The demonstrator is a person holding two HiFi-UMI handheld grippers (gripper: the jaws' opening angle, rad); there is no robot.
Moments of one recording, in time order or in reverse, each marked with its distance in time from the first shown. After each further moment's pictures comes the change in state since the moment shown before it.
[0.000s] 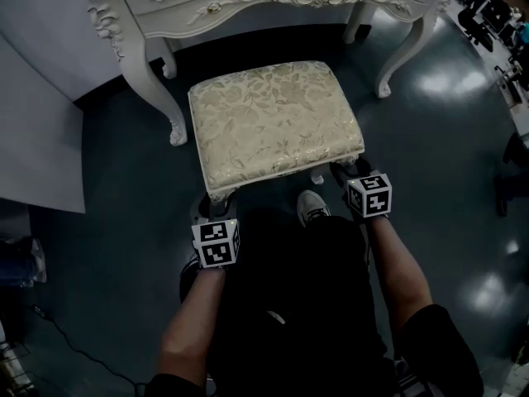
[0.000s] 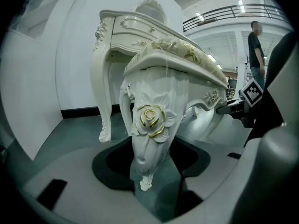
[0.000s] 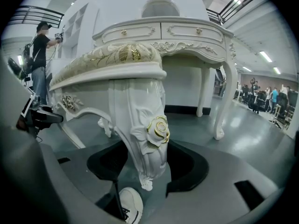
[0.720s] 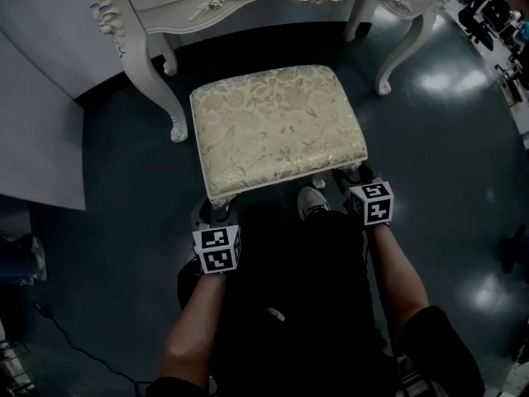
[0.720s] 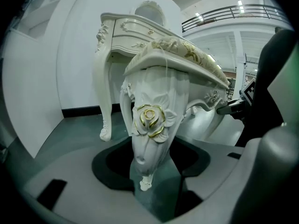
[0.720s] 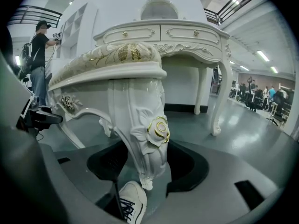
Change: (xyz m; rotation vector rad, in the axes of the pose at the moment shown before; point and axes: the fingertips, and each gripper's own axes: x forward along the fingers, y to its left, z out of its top) left arm -0.011 0.001 -0.001 -0.013 0.018 -0.013; right arm -0.015 0.010 0.002 0.019 0.029 -0.020
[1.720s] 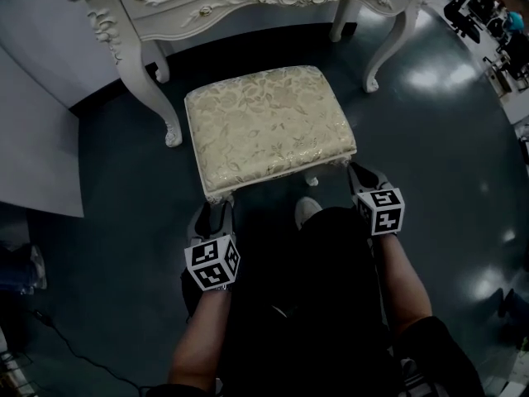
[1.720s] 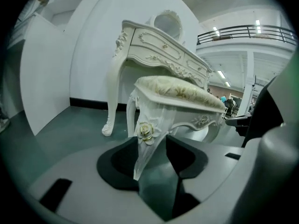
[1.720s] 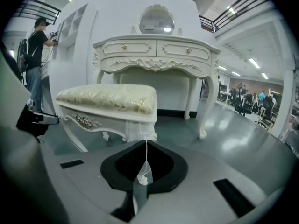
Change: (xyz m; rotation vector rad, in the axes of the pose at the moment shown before) left arm -0.053 -0.005 0.020 -0.224 -0.044 0.024; right arm -0.073 0.002 0.031 0.010 -0.016 -0.084
